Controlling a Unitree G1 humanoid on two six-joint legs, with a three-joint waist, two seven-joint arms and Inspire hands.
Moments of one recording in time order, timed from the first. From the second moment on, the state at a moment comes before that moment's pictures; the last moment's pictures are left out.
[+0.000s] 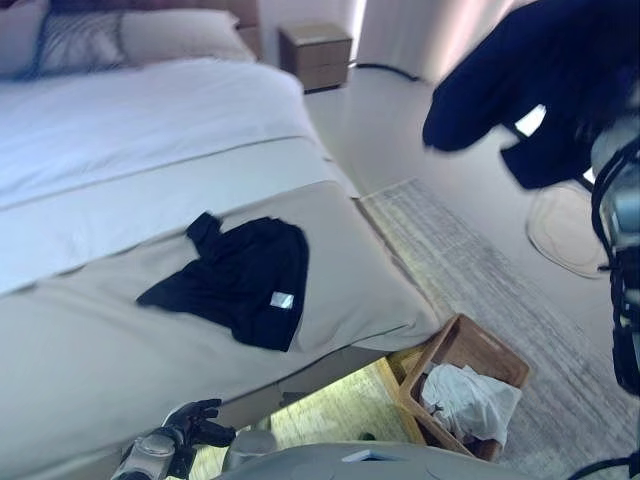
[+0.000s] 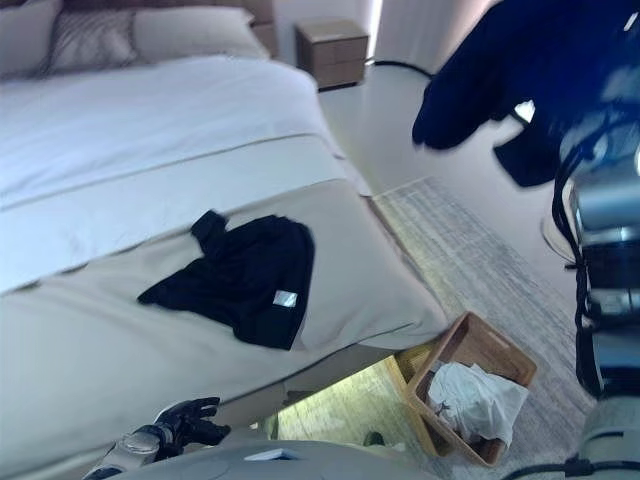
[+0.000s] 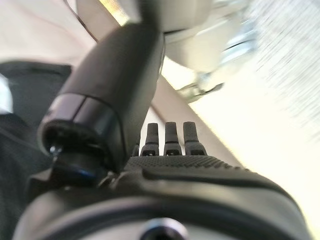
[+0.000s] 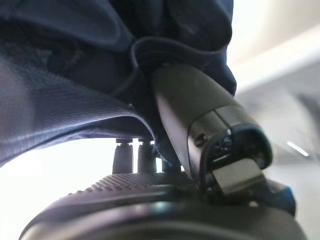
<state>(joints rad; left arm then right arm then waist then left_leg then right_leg) 0.02 0.38 -0.17 1.06 -0.04 0.00 -0.16 -0.56 -0.92 0.07 0.23 0.10 0.25 -0.36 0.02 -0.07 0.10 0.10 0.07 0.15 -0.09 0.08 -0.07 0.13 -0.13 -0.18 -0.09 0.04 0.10</state>
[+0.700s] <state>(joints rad) -0.23 0.34 -0.38 0.98 -0.17 -0.03 -0.11 -0.70 -0.83 0.24 0.81 -0.04 0.34 -0.26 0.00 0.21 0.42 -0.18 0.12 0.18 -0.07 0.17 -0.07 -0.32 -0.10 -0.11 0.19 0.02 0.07</state>
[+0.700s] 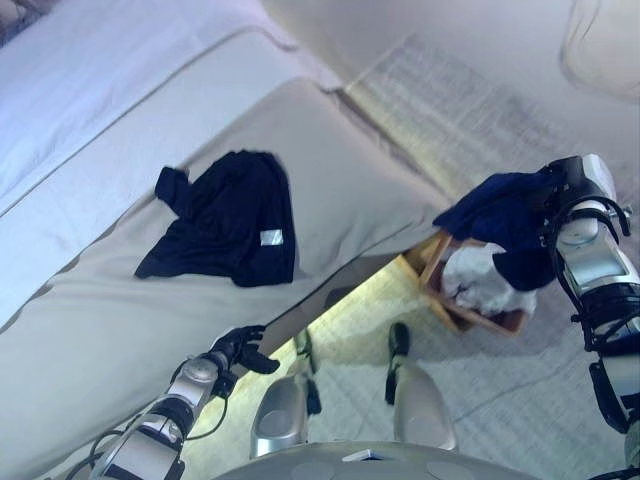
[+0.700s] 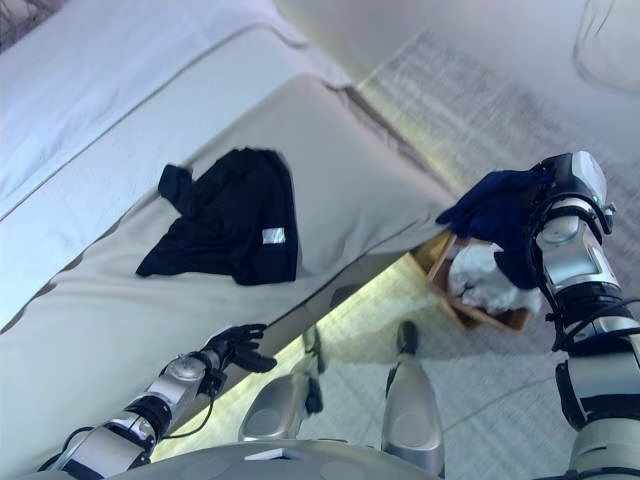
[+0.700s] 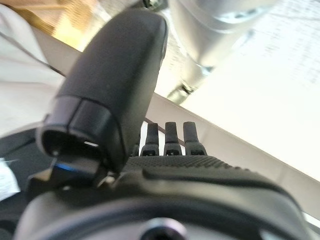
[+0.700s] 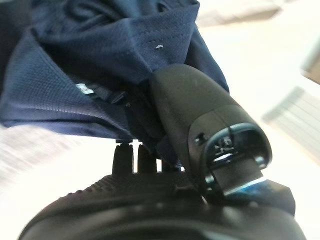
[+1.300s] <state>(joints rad) -0.22 0.37 -0.35 0.88 -0.26 -0.06 -0.14 -0.78 -0.86 0.25 0.95 -0.11 0.51 -0.36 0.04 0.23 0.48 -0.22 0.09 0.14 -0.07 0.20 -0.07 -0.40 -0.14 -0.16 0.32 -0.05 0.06</state>
